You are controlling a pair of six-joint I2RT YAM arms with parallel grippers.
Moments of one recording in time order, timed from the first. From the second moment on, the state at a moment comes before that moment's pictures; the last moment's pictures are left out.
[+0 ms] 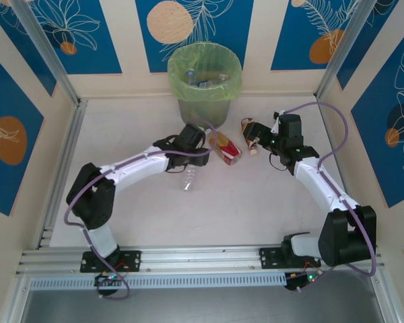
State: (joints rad) left arm -0.73 1.74 1.32 -0.47 -0.14 -0.40; right arm 0.15 1.29 0.94 -0.27 -0.18 0.56
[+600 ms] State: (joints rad) left arm -0.60 1.70 1.54 -0.38 -0.05 -0.35; right arm 0.20 1.29 0.96 -0.30 -0.26 0.49
